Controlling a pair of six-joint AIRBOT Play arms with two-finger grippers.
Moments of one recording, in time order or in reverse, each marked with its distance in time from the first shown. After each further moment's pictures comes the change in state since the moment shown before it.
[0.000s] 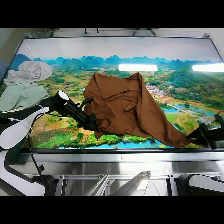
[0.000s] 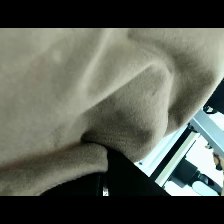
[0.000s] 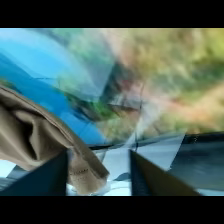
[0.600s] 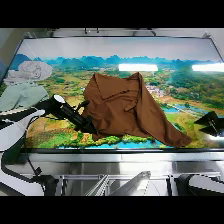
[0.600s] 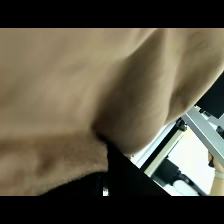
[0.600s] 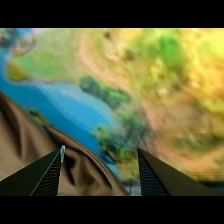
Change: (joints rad) left arm 0.035 0.028 -0.068 -0.014 -0.005 -0.030; right arm -0.004 0.032 0.168 0.039 -0.005 -0.040
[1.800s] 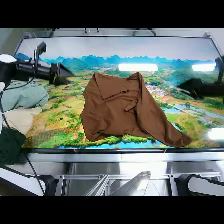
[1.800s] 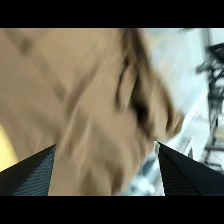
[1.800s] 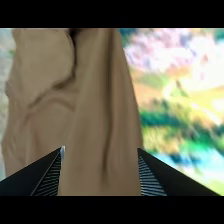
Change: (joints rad) left arm 0.353 -0.024 0.606 -0.162 -0.122 0.052; right arm 0.337 -0.027 0.181 0.451 -0.136 -0.272
